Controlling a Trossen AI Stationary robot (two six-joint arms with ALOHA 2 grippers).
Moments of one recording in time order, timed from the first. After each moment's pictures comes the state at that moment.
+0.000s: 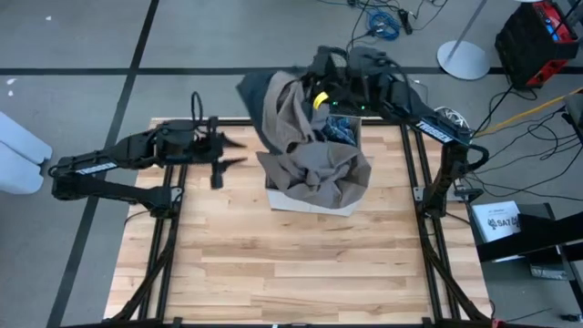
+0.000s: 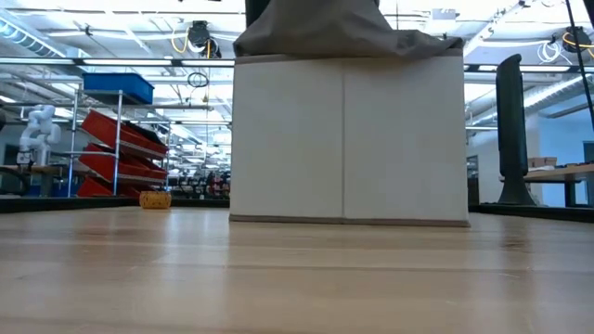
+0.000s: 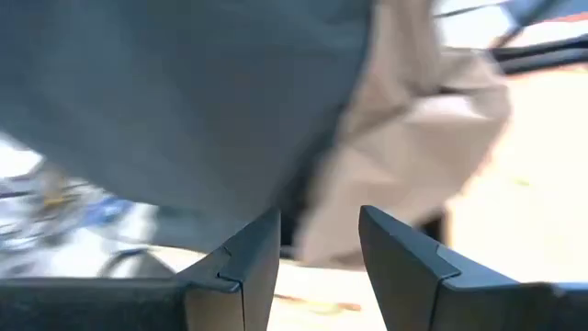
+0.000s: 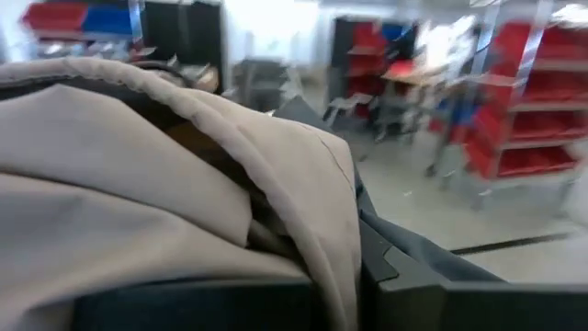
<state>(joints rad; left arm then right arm) 0.18 0.94 1.16 -0.59 -0.08 0.29 -0.26 1.77 2.27 -0.49 0.02 -0.02</state>
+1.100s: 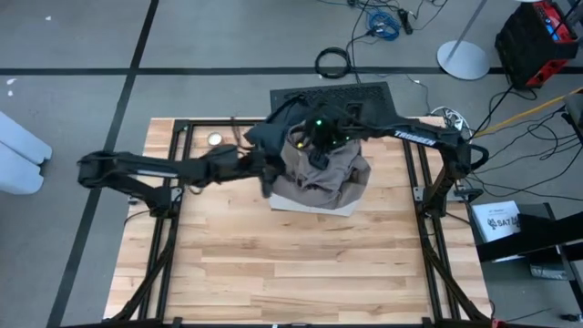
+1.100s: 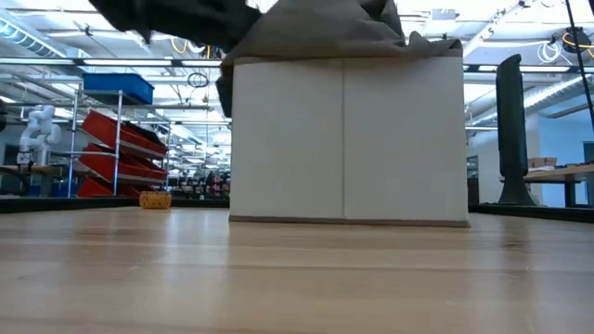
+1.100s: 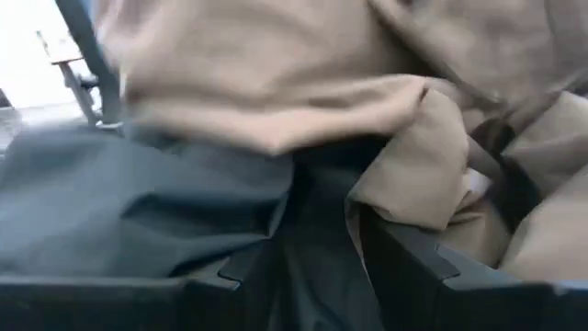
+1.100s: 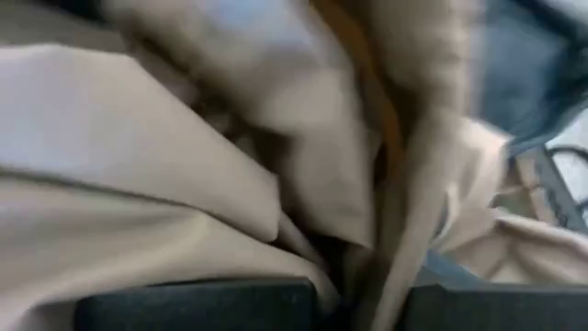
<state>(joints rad) 0.14 1.26 0.73 0.45 -0.07 0.17 -0.26 1.74 1.89 -1.14 0.13 0.03</state>
